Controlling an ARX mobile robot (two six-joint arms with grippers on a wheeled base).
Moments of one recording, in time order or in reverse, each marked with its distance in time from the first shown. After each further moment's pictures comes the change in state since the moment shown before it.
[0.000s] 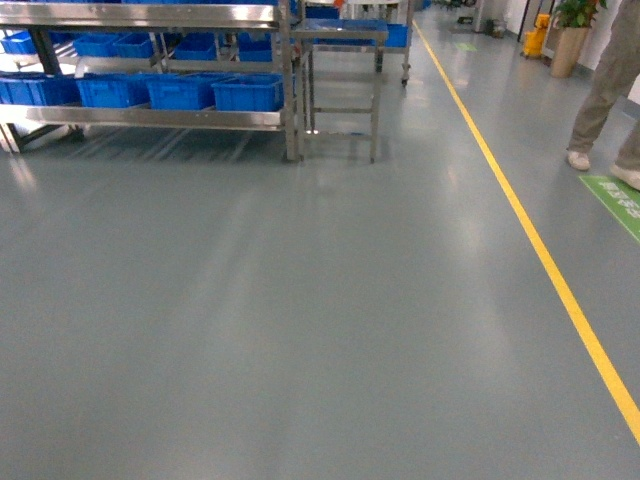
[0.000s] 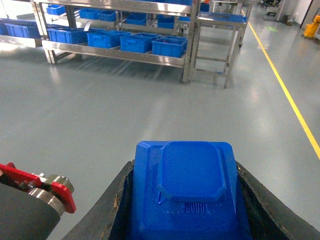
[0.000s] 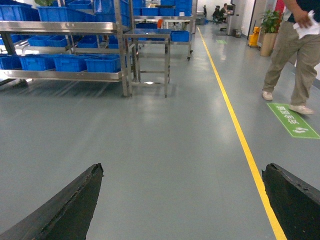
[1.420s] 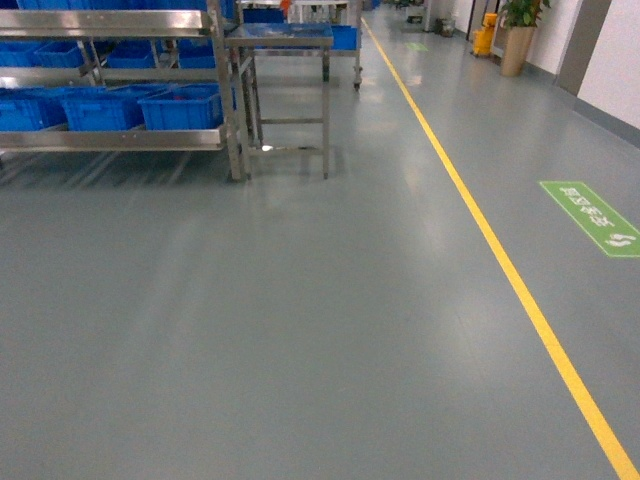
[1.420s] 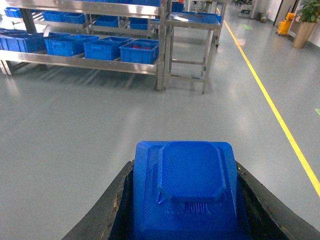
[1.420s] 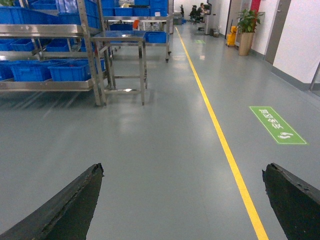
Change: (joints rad) left arm -0.003 0.002 0.000 0.000 0.000 0.000; right arm 0.000 0.000 0.000 0.000 0.000 0.000
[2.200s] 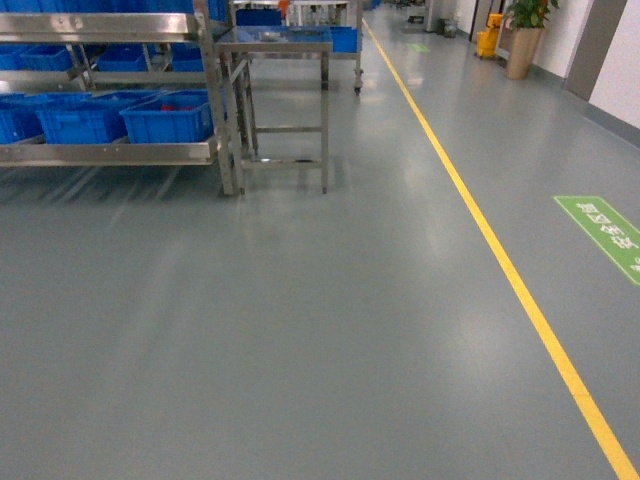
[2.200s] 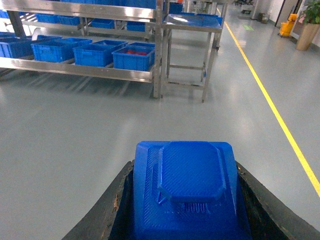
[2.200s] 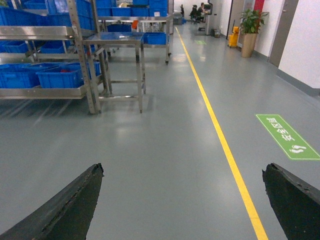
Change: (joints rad) left arm 0.001 -0.001 -0.001 0.000 0.000 0.000; right arm 0.000 0.000 0.000 0.003 0.000 0.000
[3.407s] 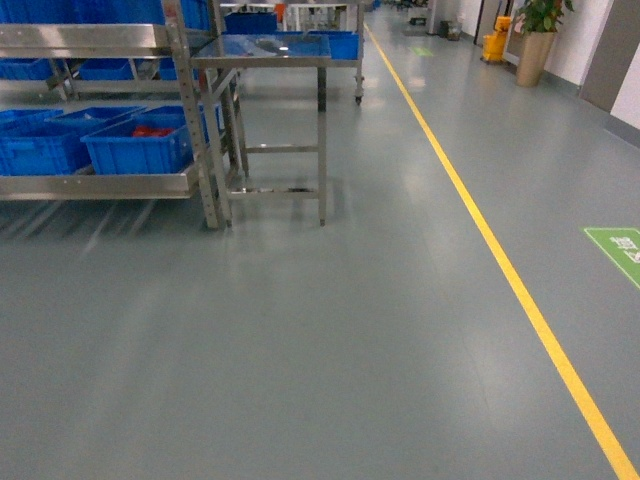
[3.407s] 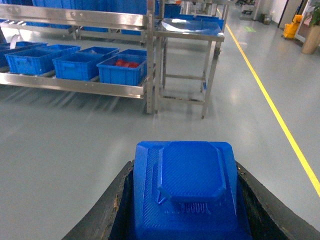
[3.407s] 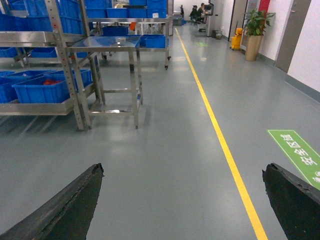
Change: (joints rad) left arm 0.000 0.001 0.000 0.000 0.000 0.000; right arm 0.000 0.000 0.000 -0.001 0.000 0.000
